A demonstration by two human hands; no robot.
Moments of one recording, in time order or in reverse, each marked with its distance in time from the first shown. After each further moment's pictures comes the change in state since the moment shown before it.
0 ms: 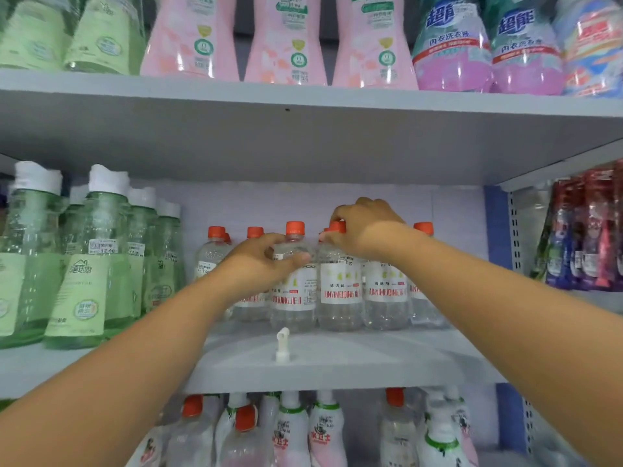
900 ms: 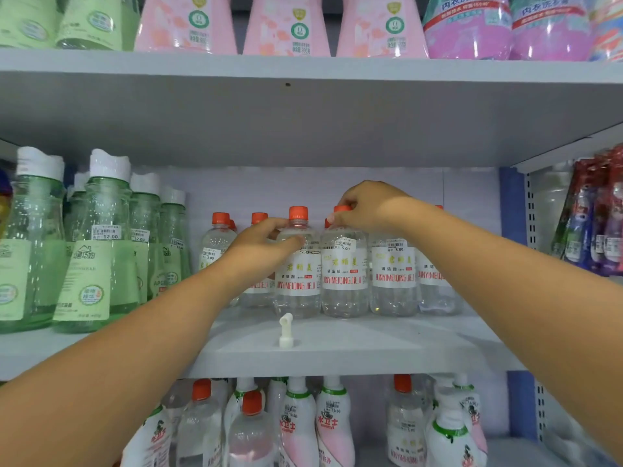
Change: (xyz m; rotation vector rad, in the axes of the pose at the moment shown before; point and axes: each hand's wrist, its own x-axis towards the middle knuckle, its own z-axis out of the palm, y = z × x) left_hand -0.002 0.000 0.007 -0.228 0.073 0.021; right_hand 0.025 0.020 0.010 0.334 -0.057 -0.030
